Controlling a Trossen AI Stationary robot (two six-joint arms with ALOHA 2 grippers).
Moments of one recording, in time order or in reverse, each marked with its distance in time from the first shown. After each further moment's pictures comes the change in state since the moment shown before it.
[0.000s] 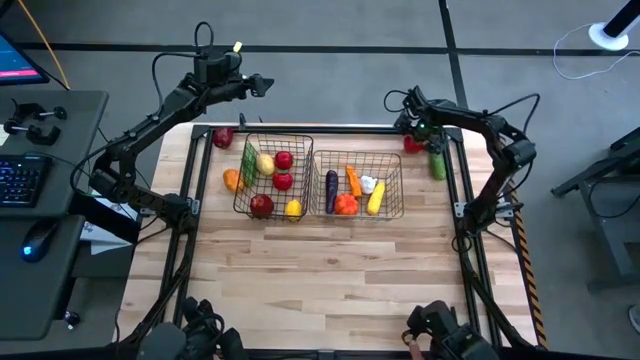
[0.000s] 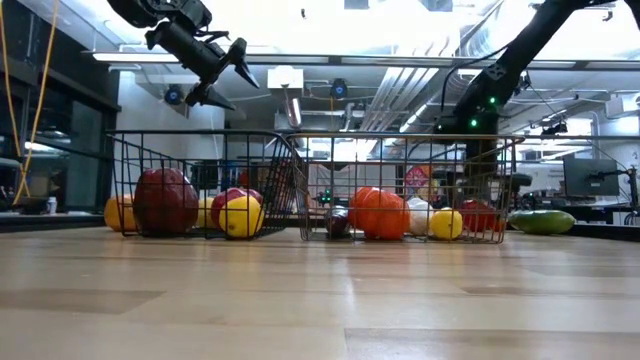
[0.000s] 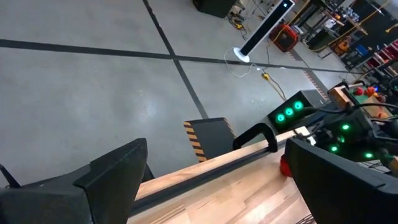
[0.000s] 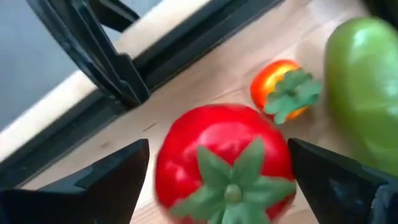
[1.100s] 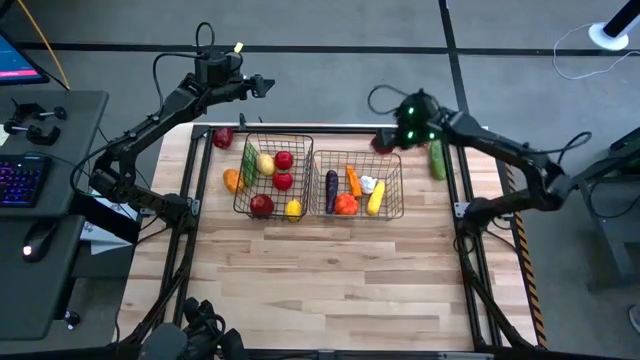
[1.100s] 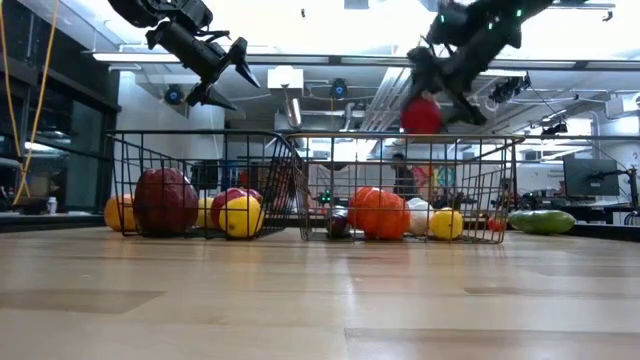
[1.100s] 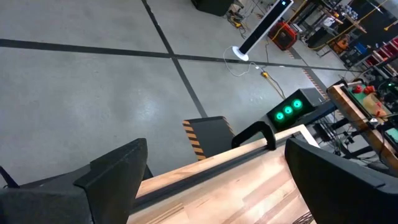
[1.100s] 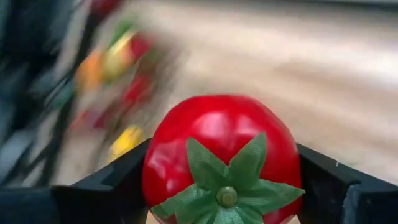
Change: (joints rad) left arm -0.006 0.000 0.000 -0.002 0.000 0.001; right arm 0.361 -0.428 0.005 0.053 -0.407 -0.454
